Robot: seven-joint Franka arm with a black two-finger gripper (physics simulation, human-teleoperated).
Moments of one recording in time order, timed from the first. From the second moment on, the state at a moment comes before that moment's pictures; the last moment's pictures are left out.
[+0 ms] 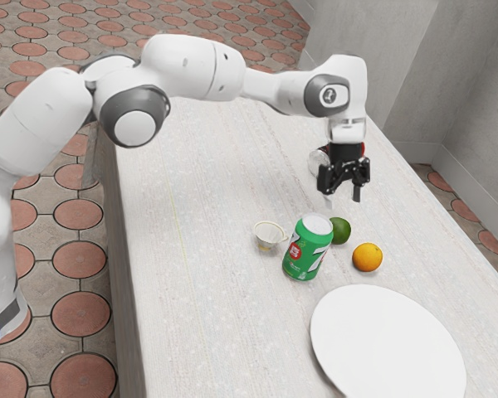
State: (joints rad) arm 0.09 0.62 0.01 -1.13 -0.48 1.81 1.43
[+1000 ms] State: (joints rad) arm 0.04 0.66 0.01 -1.17 -0.40 1.84 1.43
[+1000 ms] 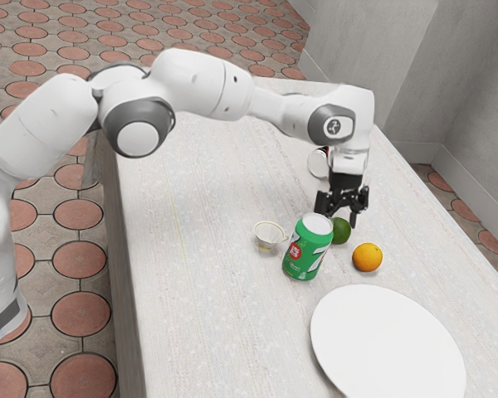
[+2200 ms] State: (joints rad) arm 0.07 0.54 -0.06 -1.04 -0.43 1.96 1.39
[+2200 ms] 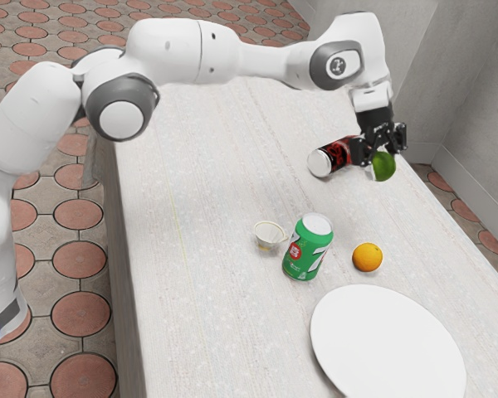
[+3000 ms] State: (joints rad) arm -0.21 0.62 -0.16 -1.15 -0.36 2.03 1.33
